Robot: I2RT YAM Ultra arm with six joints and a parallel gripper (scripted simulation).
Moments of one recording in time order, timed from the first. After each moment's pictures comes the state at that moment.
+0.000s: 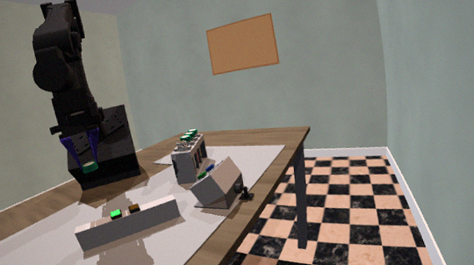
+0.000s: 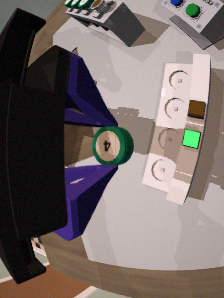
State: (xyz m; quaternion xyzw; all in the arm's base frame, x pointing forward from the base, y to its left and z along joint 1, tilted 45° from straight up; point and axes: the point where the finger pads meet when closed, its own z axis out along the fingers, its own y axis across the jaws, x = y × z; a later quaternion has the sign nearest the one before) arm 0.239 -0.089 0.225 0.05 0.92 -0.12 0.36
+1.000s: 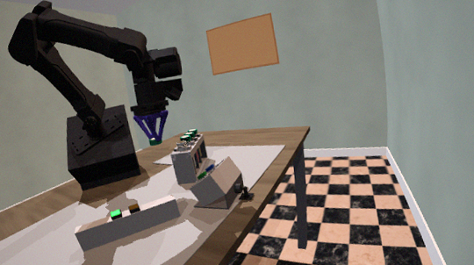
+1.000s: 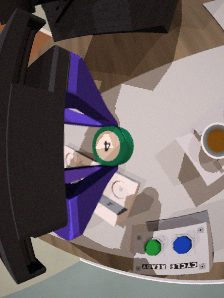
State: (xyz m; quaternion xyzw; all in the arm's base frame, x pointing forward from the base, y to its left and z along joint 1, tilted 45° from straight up) arm 0.239 0.092 0.148 -0.65 0.66 -0.35 0.13
